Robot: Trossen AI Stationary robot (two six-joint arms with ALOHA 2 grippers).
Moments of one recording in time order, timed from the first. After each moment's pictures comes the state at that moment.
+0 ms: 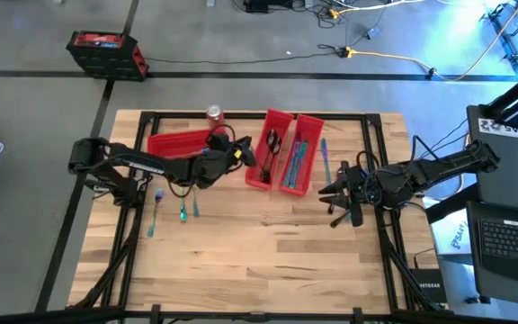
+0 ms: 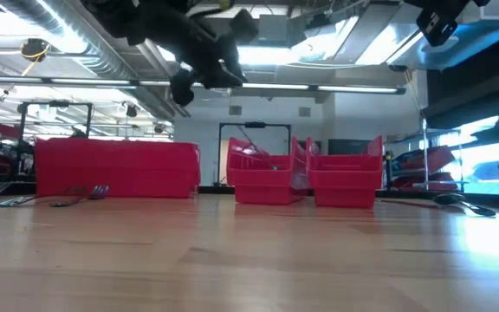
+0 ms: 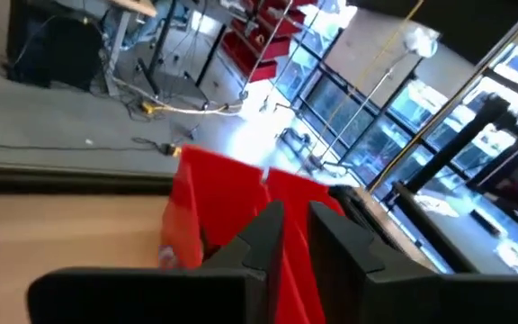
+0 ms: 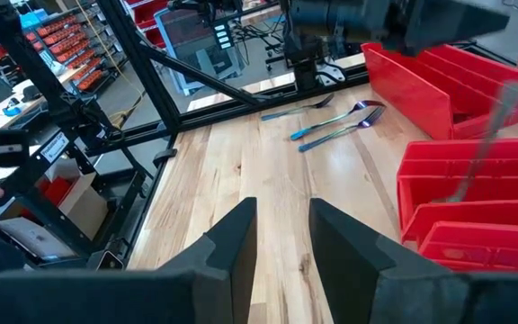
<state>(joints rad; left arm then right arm) 0.04 1.56 0.85 0.51 -0.87 -0.72 0.33 0.66 0.61 -0.24 0.19 0.39</state>
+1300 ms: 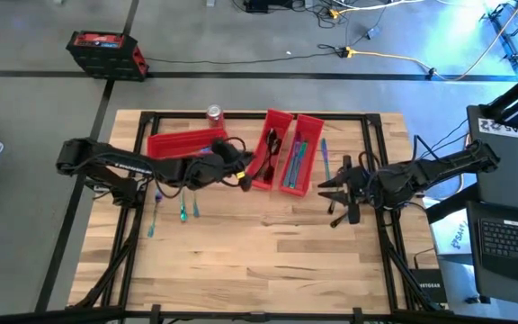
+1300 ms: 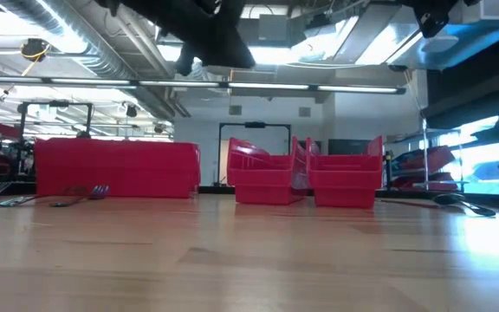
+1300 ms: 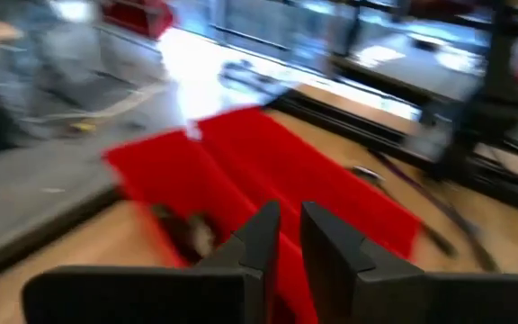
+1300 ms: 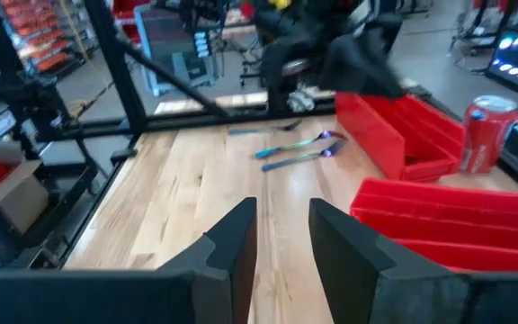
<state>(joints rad) -0.02 1.42 0.91 0.21 -0.58 -0.27 0.33 0.66 0.61 -0.19 0.29 0.20</state>
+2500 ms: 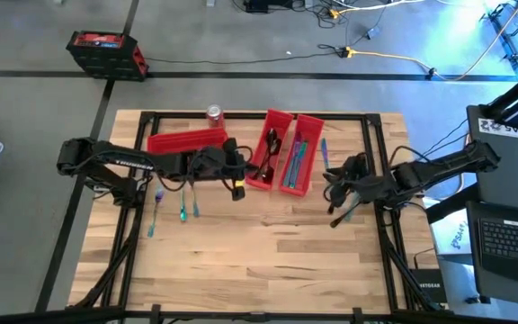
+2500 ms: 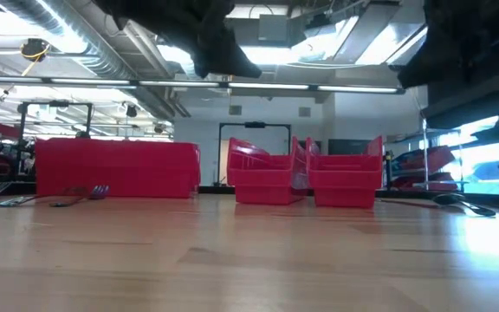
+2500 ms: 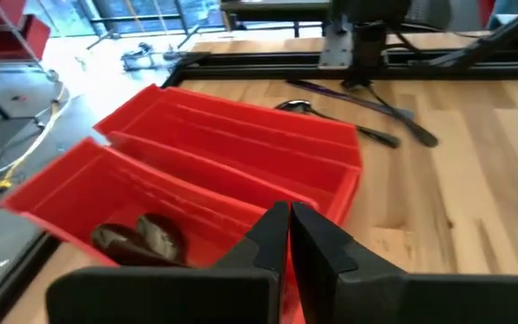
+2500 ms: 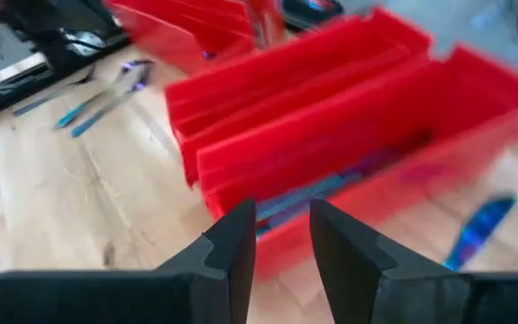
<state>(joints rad) 0.06 1.43 0.91 0.14 -0.25 0.07 0.33 0.75 0.61 -0.62 0.68 0.81</state>
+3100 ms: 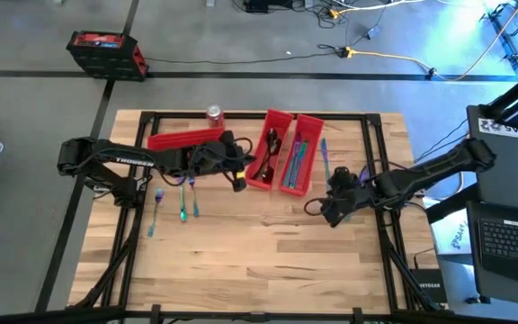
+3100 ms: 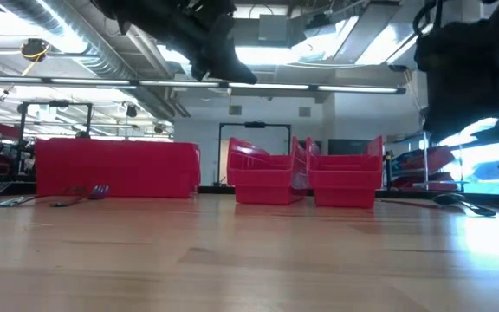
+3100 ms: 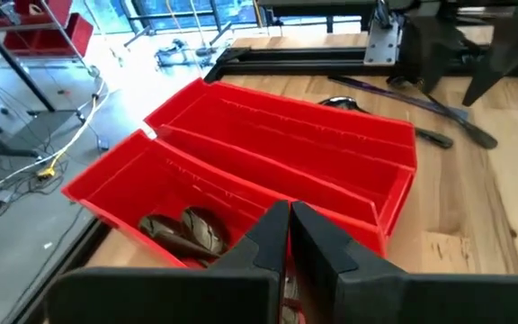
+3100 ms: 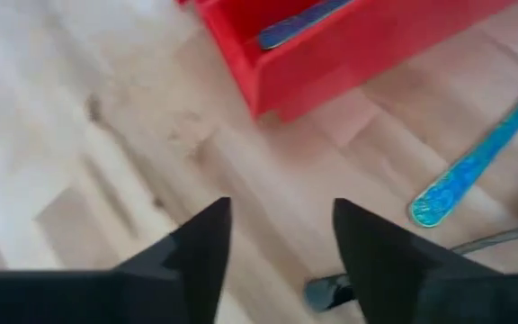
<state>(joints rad) 0.11 1.43 0.91 0.13 -0.29 0.10 0.33 1.00 0.61 -0.71 0.38 1.04</state>
